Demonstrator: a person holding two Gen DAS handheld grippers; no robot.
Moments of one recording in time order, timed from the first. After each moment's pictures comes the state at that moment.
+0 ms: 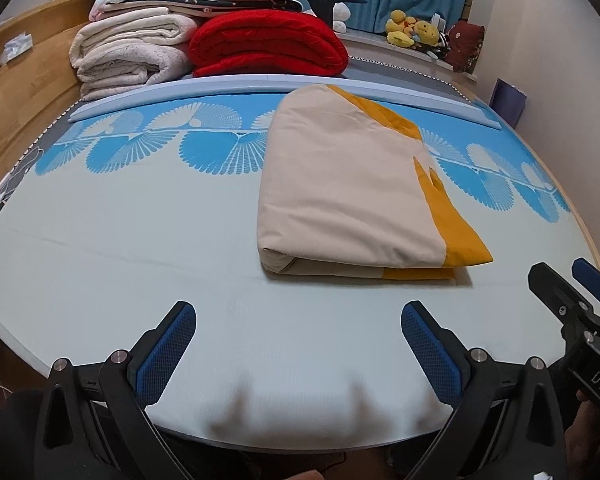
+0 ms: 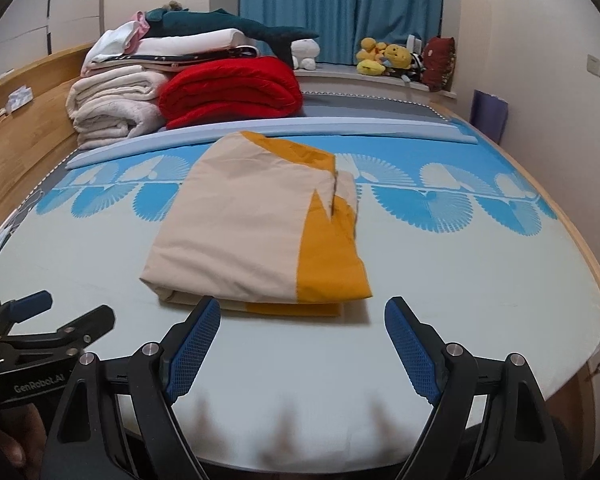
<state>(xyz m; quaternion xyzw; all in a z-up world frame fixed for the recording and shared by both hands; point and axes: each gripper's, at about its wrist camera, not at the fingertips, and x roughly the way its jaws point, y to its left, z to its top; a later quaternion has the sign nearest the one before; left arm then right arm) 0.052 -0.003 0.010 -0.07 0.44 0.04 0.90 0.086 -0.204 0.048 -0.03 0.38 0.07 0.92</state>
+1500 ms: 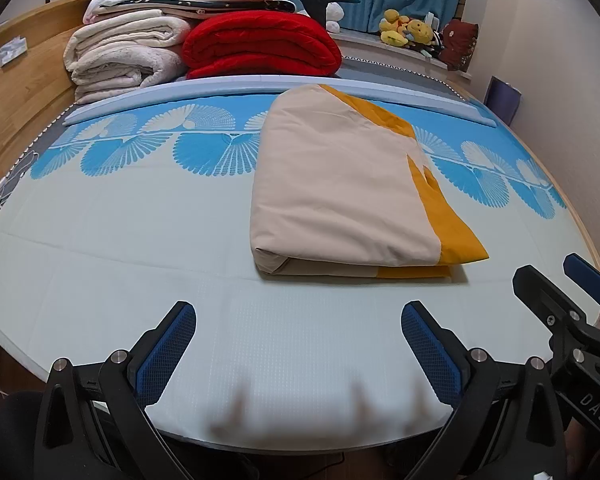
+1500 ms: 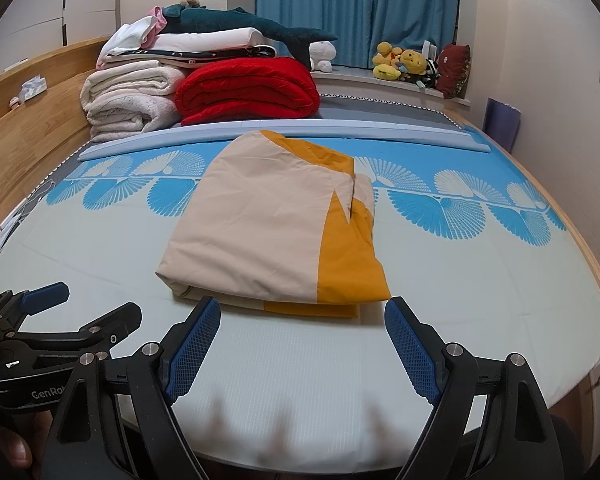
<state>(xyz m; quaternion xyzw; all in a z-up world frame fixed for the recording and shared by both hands) 0.053 -0.008 0.010 -0.07 0.44 0.03 0.90 0.084 -0.193 0.046 -0.04 0.38 0.09 0.92</state>
